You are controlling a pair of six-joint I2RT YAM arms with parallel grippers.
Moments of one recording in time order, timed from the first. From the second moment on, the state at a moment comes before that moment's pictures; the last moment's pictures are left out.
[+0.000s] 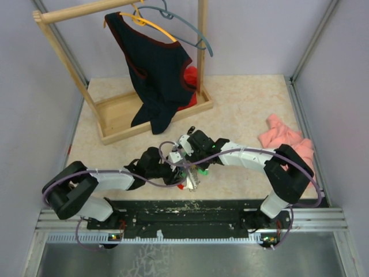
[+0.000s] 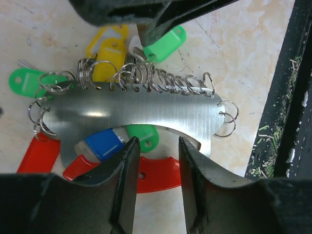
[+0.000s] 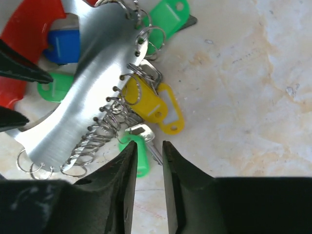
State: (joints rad) left arm -0.80 1.41 0.38 0.47 0.43 0.07; right arm 0.86 1.60 0.97 -0.44 -0.01 -0.20
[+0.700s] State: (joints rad) left arm -0.81 1.42 0.46 0.30 0.19 -0.09; right arm 0.79 1.44 0.74 -0.19 -0.30 -0.12
